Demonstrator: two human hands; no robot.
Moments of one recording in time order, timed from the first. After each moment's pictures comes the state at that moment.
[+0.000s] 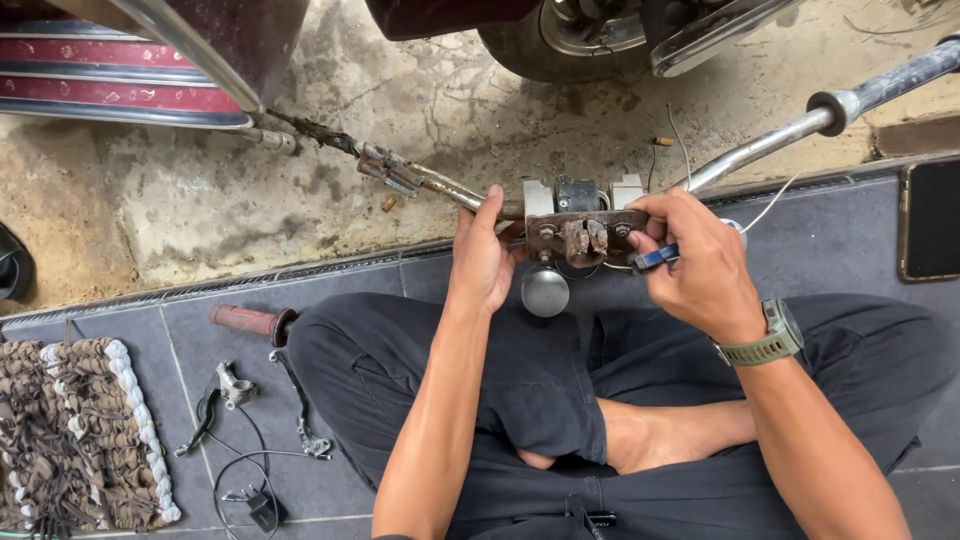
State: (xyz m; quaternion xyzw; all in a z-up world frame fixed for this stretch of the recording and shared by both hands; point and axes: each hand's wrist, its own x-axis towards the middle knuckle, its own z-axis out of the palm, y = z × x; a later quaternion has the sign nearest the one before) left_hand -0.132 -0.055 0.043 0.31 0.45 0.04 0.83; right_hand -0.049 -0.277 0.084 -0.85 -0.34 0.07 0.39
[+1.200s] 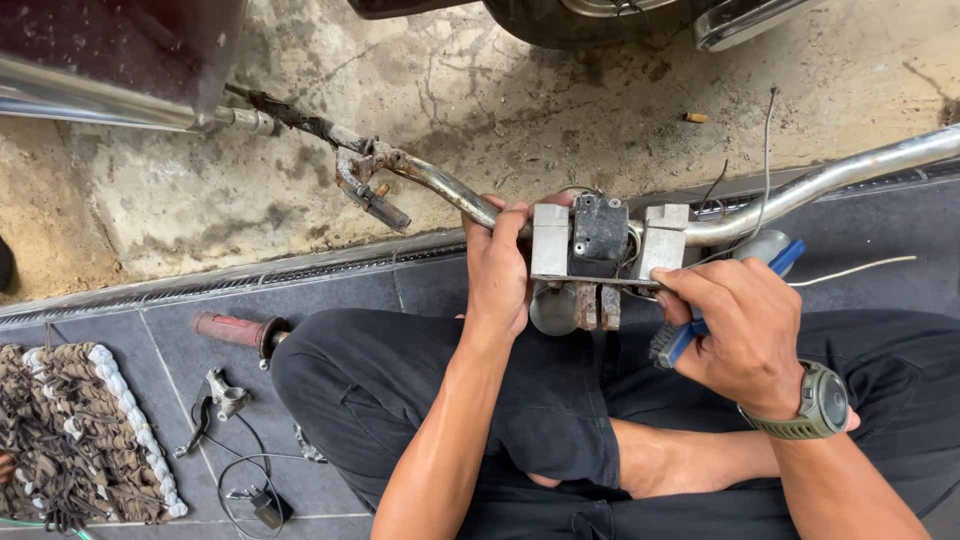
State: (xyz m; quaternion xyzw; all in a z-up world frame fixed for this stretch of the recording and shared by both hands) left_hand -0.112 -0.069 0.050 0.26 0.46 0.07 0.85; right_hand -0.072 -0.293 0.070 -0.84 -0.44 -0.04 0.30
